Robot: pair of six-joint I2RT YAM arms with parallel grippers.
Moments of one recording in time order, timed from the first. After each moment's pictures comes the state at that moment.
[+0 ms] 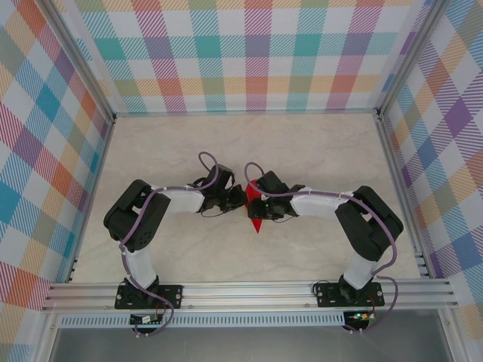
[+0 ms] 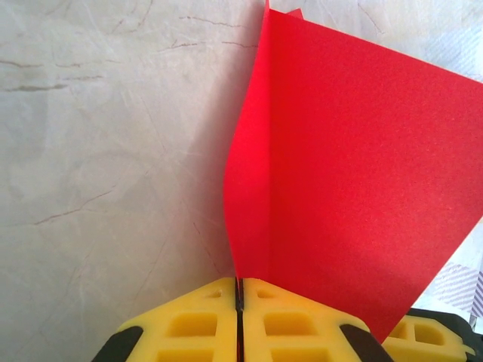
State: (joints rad) left arm -0.59 1.84 0.92 0.05 0.36 -0.89; right arm 0.74 1.73 0.92 -0.27 -0.15 0.65
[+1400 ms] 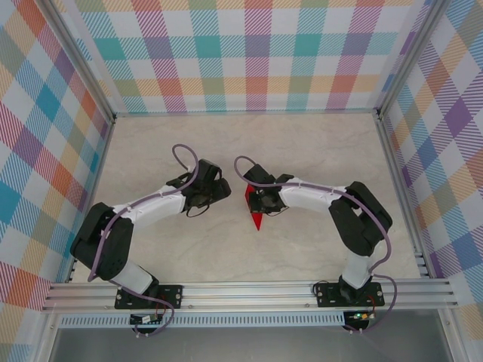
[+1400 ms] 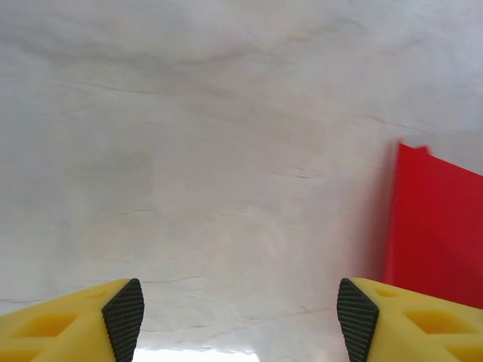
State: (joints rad) left arm -0.56 1.53 0.92 -0.37 -0.11 -0.89; right arm 0.79 1.82 1.15 -0.54 0.04 0.70
